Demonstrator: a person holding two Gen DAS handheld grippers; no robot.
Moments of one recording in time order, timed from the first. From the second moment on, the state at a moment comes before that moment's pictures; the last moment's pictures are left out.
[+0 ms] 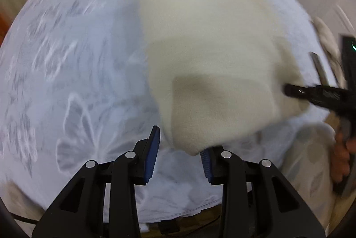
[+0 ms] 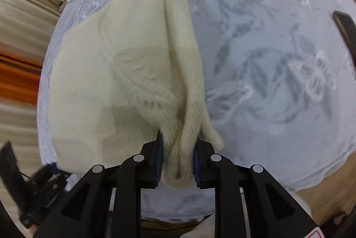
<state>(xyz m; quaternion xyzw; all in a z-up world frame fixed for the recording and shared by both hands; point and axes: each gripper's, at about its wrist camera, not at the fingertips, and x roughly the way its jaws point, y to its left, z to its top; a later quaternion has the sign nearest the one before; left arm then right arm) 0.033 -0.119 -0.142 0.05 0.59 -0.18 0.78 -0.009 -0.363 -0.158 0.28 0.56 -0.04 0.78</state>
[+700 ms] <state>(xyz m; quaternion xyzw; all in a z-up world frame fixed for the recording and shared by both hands) 0.020 -0.030 -0.049 -0.01 0.51 -0.12 0.85 0.057 -0.183 -0.159 0.15 0.61 0.15 0.76</state>
